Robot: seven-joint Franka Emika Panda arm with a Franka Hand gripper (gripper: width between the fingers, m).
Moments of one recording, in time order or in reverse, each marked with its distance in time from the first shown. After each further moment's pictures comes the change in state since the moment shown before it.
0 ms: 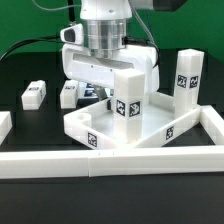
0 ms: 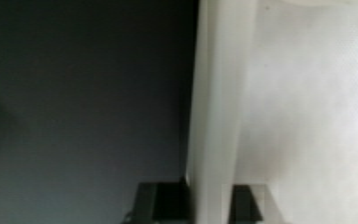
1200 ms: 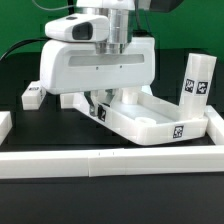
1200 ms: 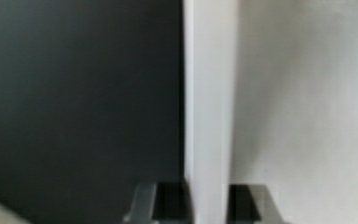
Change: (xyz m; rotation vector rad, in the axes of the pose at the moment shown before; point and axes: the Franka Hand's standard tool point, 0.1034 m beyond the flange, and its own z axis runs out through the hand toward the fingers) arm 0.078 -0.026 -0.015 -0.107 0.106 -1.218
